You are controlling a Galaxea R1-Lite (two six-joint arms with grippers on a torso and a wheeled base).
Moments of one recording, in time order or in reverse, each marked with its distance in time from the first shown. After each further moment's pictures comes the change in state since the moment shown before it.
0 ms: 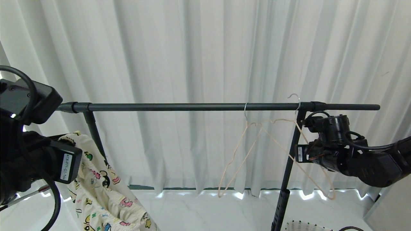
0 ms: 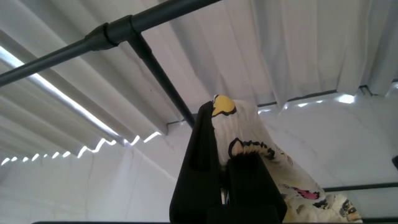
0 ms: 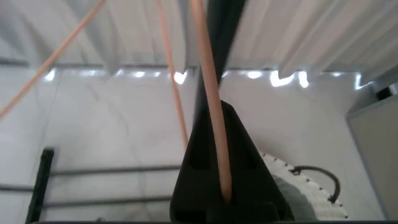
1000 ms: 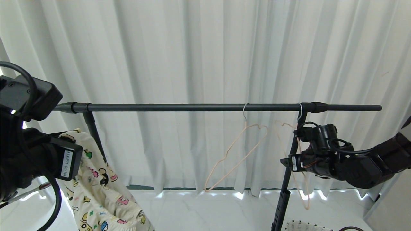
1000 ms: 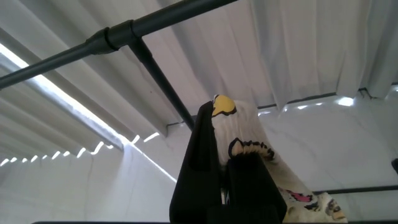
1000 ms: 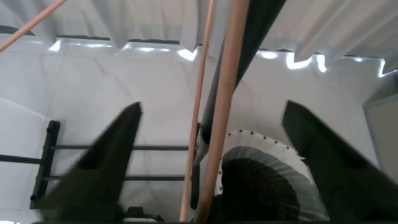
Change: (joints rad) left arm 0.000 0.006 -0.013 0.000 0.001 0.000; right arm -0.011 0.108 -0.005 0.019 0.098 -0.001
